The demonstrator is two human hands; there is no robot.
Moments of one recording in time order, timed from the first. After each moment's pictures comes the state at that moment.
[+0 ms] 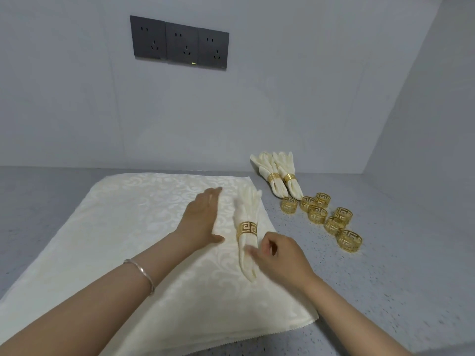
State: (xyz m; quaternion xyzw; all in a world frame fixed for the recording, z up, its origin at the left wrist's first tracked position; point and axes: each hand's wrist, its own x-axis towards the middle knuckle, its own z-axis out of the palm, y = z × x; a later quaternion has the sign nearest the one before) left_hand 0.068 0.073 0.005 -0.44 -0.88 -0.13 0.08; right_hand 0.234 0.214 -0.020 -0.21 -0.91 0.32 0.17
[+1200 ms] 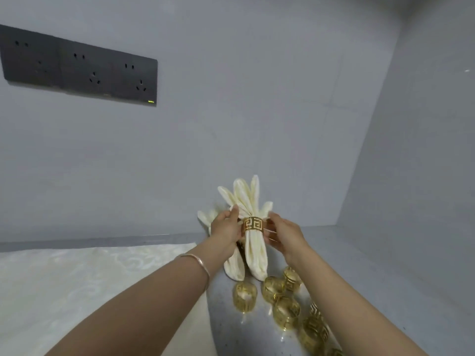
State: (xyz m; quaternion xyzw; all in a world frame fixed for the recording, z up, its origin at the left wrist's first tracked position) left_hand 0.016 0.368 0.065 -0.11 -0.55 -0.78 -0.26; right_hand 0.100 0.459 0.067 -0.32 -0.60 0.67 0.30
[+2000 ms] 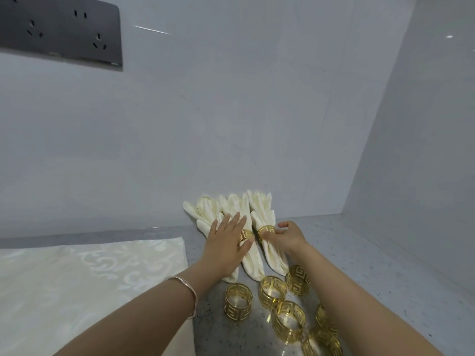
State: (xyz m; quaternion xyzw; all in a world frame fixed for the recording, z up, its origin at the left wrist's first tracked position) left_hand -0.027 0.408 -0.039 -0.50 -0.84 -0.20 0.07; right_hand 0.074 0.550 -0.010 -0.41 -0.75 0.48 0.20
